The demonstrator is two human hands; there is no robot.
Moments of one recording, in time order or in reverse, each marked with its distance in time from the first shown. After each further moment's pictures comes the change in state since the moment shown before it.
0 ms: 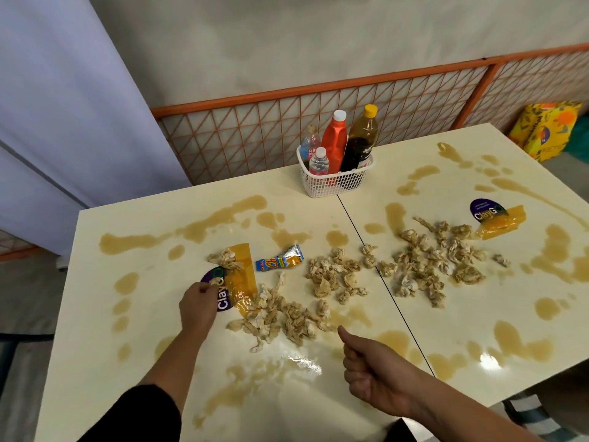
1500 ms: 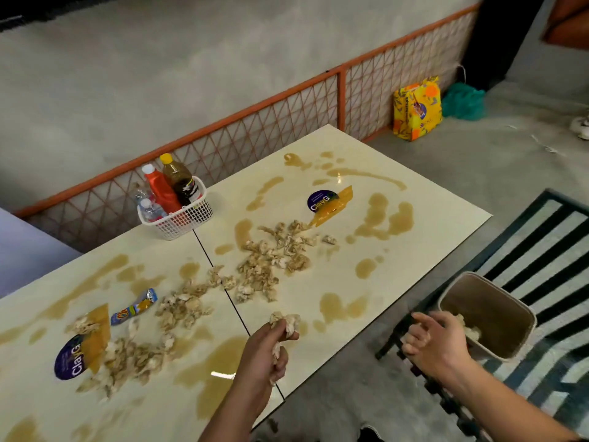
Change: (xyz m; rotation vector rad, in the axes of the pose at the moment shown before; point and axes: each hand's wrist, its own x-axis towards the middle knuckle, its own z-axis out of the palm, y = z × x) left_hand -0.474 0.163 0.254 -0.379 -0.763 -0.083; right_hand -0.170 -0.003 -0.467 0.835 0.247 -0.520
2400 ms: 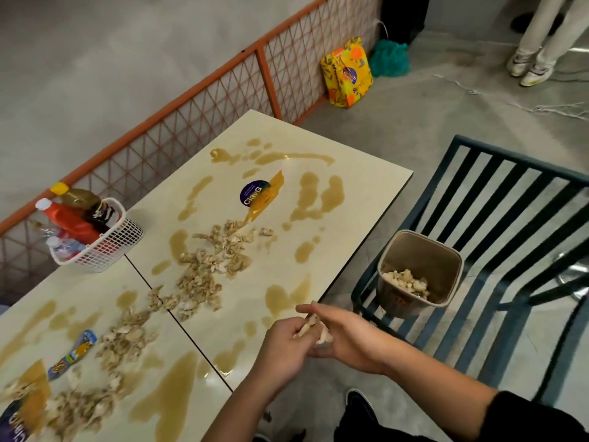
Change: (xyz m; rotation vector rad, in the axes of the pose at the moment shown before) left_hand -0.007 -0.029 0.141 0.867 -0.311 0.218; right_hand -0.038 0.006 -0.001 -0.433 -0.522 0.118
